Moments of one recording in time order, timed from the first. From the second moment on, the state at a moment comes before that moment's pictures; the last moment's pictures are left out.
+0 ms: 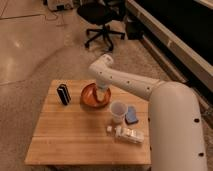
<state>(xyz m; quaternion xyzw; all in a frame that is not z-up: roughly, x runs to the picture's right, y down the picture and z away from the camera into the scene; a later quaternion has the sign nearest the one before) -0.010 0.010 0.896 -0.06 -0.23 -0.95 0.20</state>
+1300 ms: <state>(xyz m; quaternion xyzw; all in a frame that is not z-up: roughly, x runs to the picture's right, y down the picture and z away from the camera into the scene) -0.082 0.008 0.870 0.02 -0.26 -0.95 0.18</state>
